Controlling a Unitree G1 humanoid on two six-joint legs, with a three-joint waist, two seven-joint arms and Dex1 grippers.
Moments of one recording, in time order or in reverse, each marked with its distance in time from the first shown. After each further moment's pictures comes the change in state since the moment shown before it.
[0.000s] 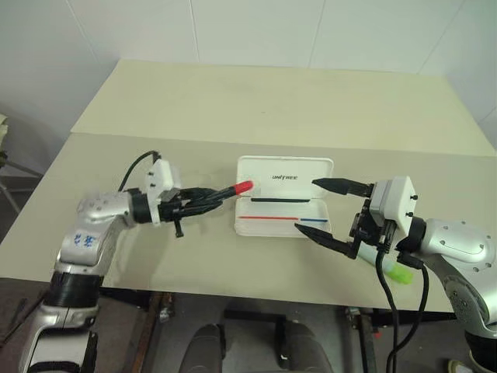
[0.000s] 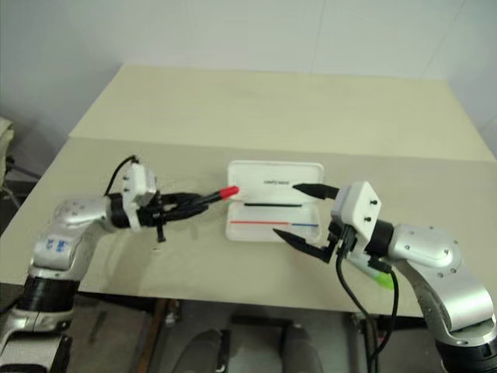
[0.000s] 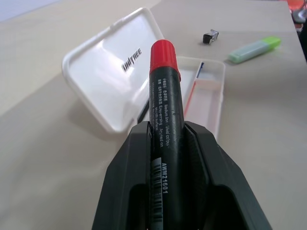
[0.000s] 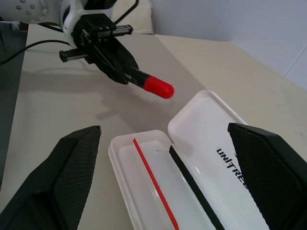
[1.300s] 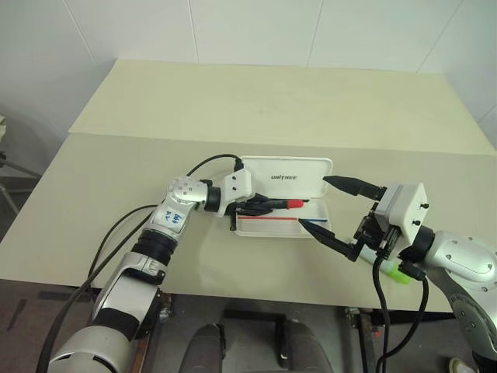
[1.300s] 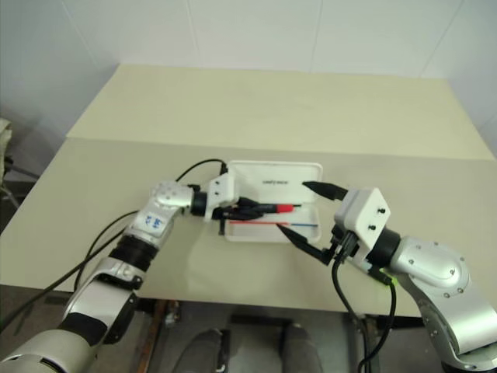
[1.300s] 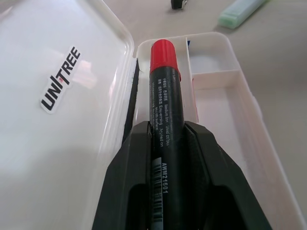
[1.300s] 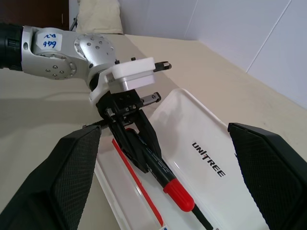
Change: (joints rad) left arm -0.297 -0.324 -0.224 0.573 0.335 -0.392 0.007; right arm 0.090 0.003 -0.037 -0.123 0.000 0.015 -0.163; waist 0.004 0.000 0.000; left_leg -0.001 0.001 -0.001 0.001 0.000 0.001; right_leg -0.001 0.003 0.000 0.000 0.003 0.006
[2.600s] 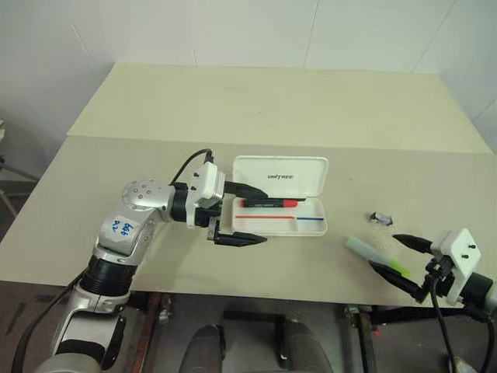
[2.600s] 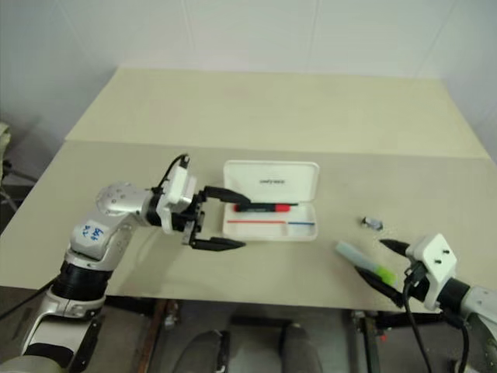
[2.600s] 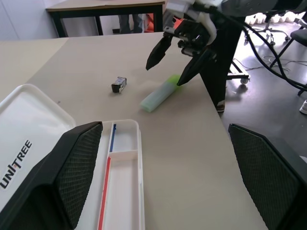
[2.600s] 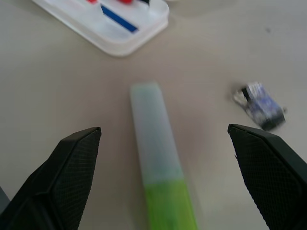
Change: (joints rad) left arm 0.236 0.217 0.130 -0.742 -0.401 0.507 -0.140; right arm 0.395 -0.059 -0.292 0.466 -0.090 -0.134 0.273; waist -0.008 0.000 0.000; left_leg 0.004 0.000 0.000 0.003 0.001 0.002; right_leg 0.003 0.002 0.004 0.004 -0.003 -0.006
